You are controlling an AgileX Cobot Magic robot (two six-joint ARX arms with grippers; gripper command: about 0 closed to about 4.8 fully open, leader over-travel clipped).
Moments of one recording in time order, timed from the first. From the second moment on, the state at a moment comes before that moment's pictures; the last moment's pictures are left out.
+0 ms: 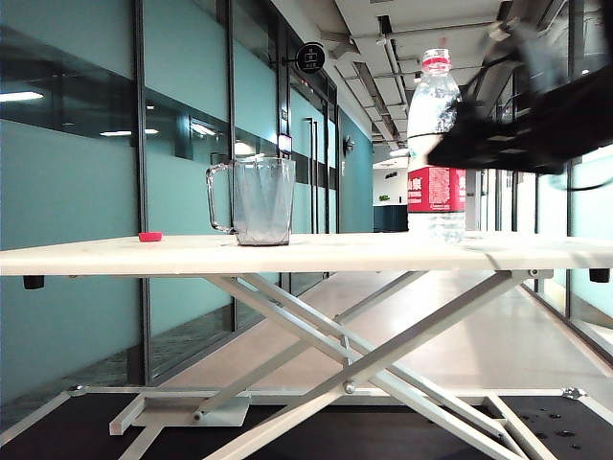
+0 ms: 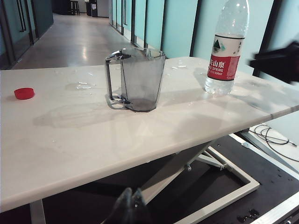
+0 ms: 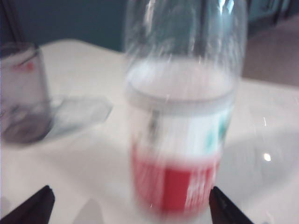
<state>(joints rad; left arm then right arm) 0.08 0.01 0.01 0.03 0.63 -0.04 0.17 1.56 0.66 0.81 -0.28 -0.08</state>
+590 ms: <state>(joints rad) 0.08 0.01 0.01 -0.04 0.60 0.03 0.13 1.85 0.92 0.83 -0.34 -0.08</state>
